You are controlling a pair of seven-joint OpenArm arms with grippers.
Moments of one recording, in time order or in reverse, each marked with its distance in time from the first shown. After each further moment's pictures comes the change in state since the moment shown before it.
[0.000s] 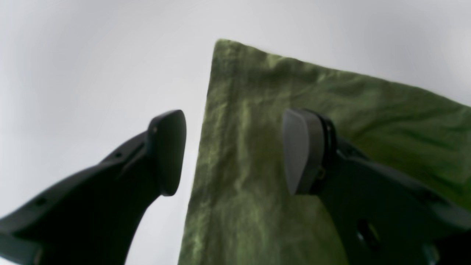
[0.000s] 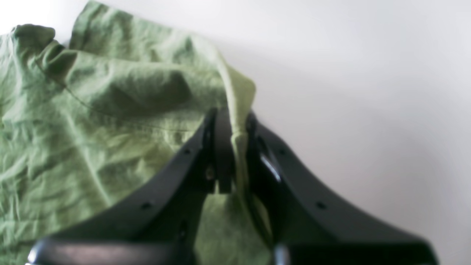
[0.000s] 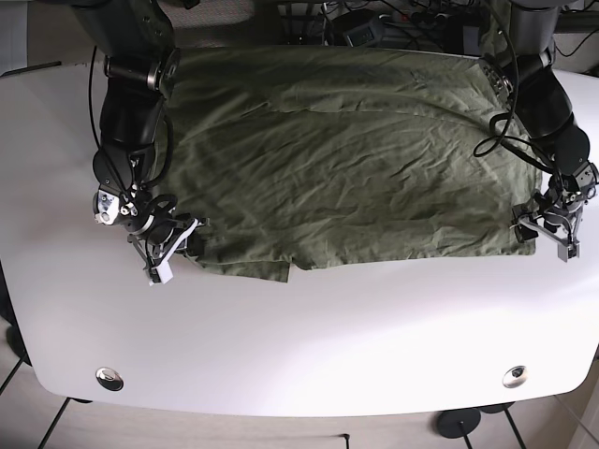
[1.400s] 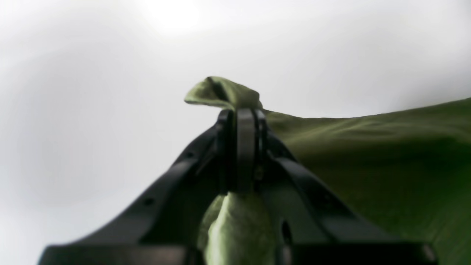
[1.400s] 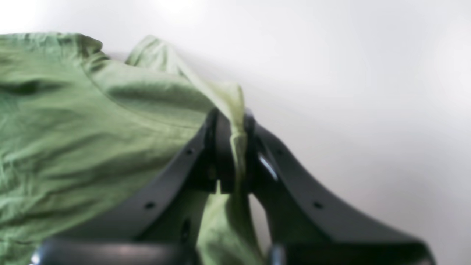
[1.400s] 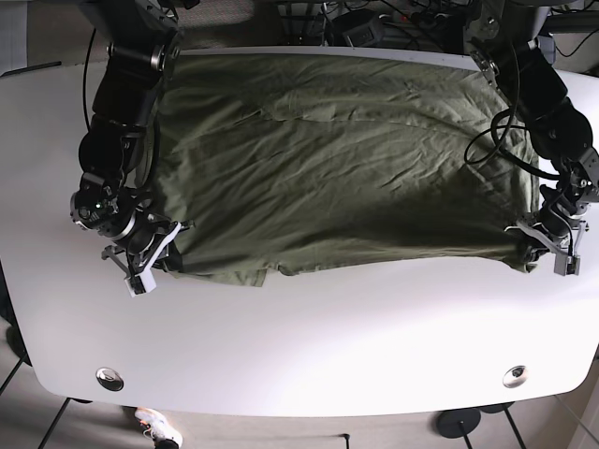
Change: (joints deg) left arm 6.4 3.2 -1.7 23.5 -12.7 -12.8 10.9; right arm -6.1 -0.1 2.1 24.0 0.7 0.6 -9.2
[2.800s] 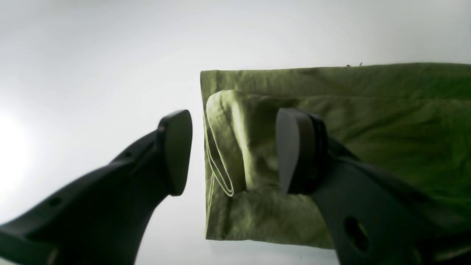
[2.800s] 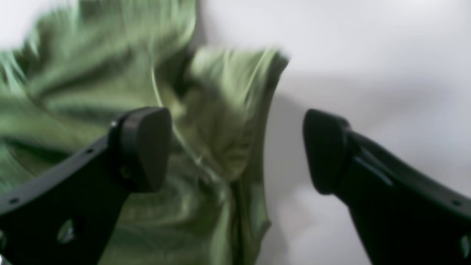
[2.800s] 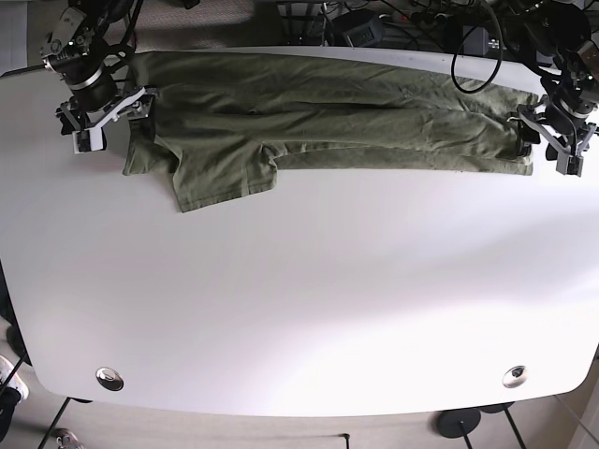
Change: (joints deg) left arm 30.6 2.6 -7.8 26.5 -8.7 0.0 8.8; right arm -39.3 -4.3 17.5 35.8 17.2 -0.2 -3.9
